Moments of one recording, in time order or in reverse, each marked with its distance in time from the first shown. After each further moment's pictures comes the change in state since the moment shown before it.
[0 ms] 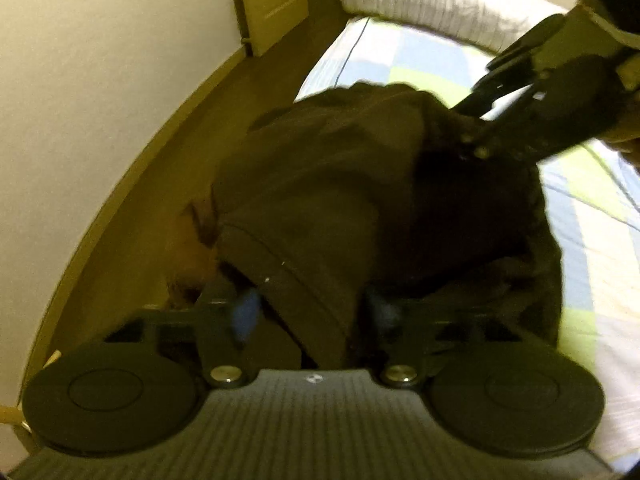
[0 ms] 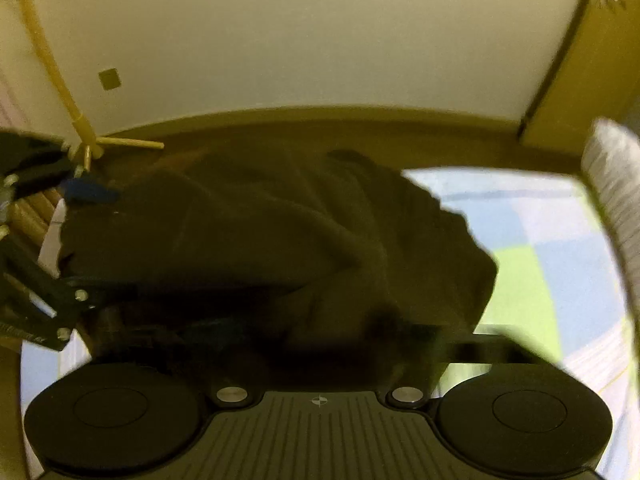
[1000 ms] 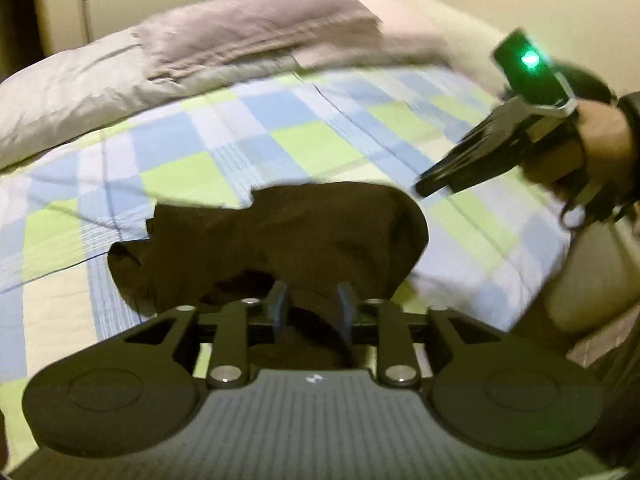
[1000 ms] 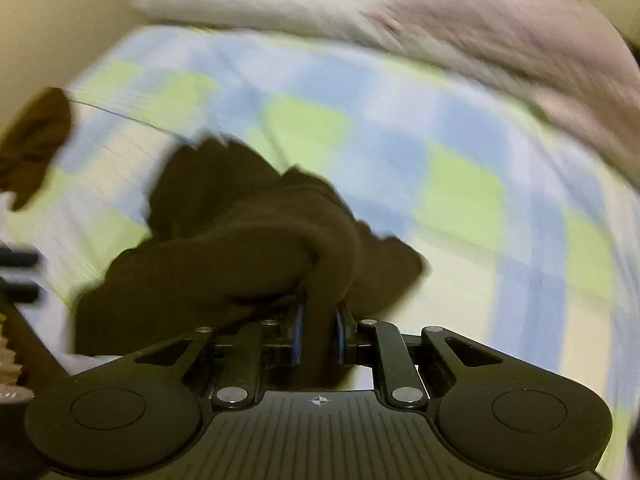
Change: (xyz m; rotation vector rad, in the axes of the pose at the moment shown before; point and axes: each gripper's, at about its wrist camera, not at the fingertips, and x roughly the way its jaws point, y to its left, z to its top) left arm -0.257 -0.538 -0.118 0.619 -0.059 -0.664; right arm -0.436 -0.003 -0.609 0.937 0.113 -0.491
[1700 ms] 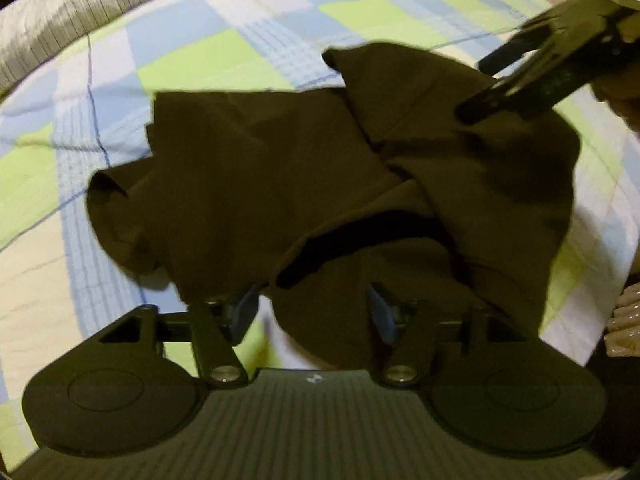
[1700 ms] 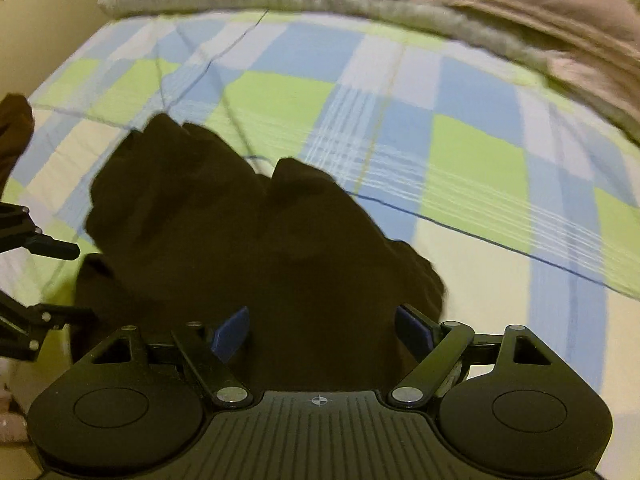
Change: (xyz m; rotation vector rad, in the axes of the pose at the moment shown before) left arm 0.168 0.076 -0.020 -0.002 0.279 0.072; right arm 0.139 0.011 0.044 -0.016 0.009 0.089
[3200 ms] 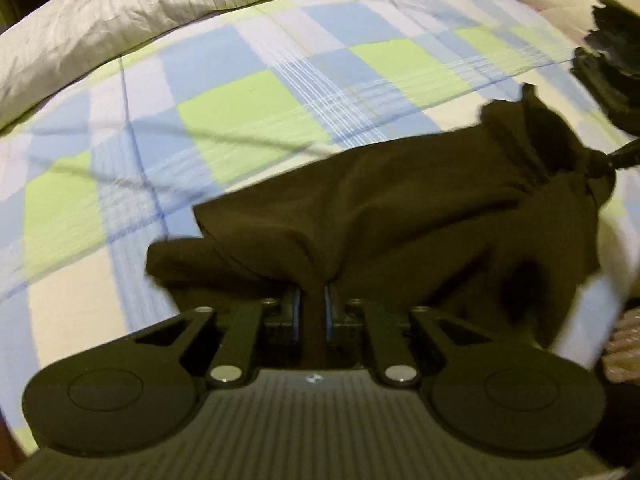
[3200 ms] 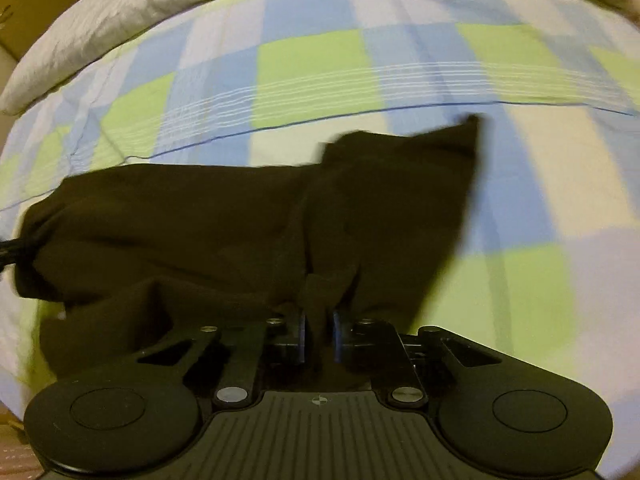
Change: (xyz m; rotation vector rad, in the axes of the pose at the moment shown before) left arm -0.064 0.037 0.016 -0.078 -0.060 0.020; right arm -0.090 -0.115 -0.138 0.515 0.044 -0.106
